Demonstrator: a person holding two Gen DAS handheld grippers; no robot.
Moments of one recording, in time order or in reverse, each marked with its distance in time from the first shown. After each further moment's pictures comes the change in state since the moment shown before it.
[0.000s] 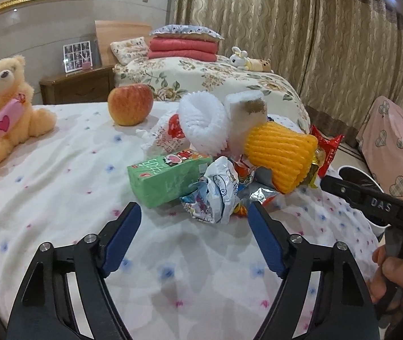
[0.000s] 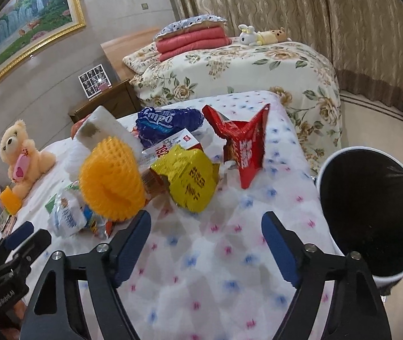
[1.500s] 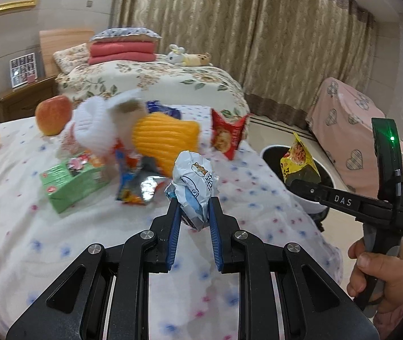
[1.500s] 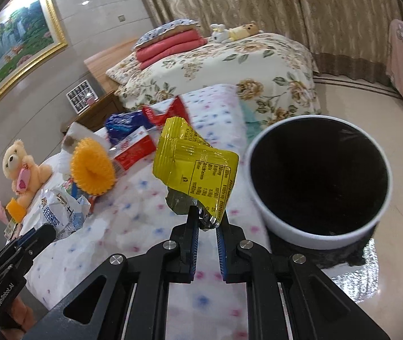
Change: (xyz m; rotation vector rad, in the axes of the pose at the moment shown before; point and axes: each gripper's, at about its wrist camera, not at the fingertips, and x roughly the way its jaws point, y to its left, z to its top) left arm -0.029 -0.084 -0.012 0.140 0.007 -0.250; right arm -0.059 -0.073 -0.034 0.140 -0.011 -0.024
